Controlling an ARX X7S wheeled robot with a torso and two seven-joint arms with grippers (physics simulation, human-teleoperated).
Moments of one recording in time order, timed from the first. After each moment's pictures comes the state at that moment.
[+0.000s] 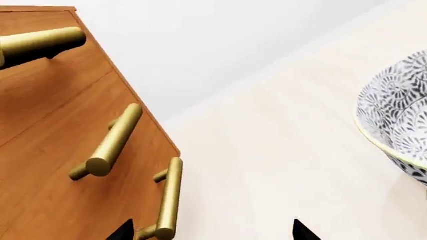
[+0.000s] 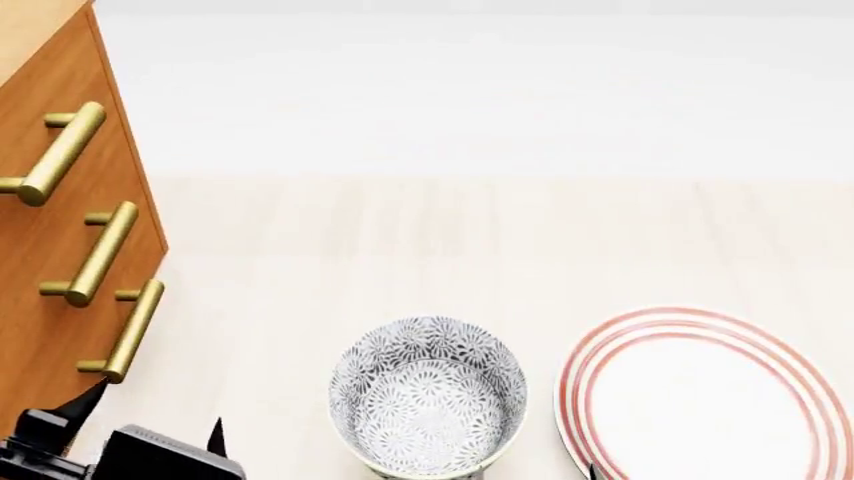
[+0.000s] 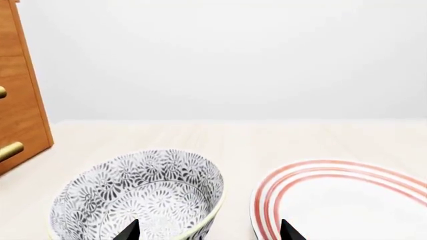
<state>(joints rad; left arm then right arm) -0.28 -0.31 0.43 0.00 0.06 -0.41 -0.26 0.01 0.21 -0.27 0.01 0.23 -0.09 0.18</state>
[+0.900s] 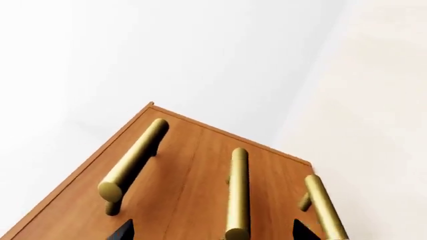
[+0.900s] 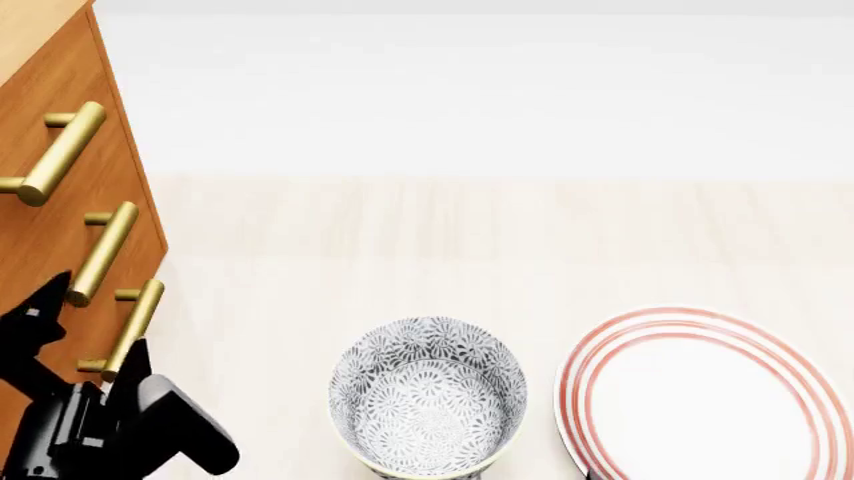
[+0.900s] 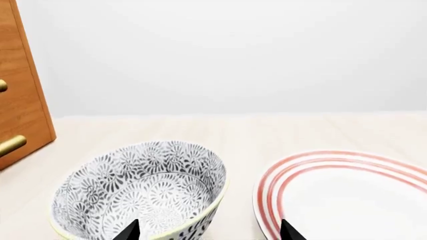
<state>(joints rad) -0.53 -0.44 0.73 -0.10 0.53 -0.64 -0.29 0.02 0.23 -0.29 0.03 0.26 -0.09 0.19</state>
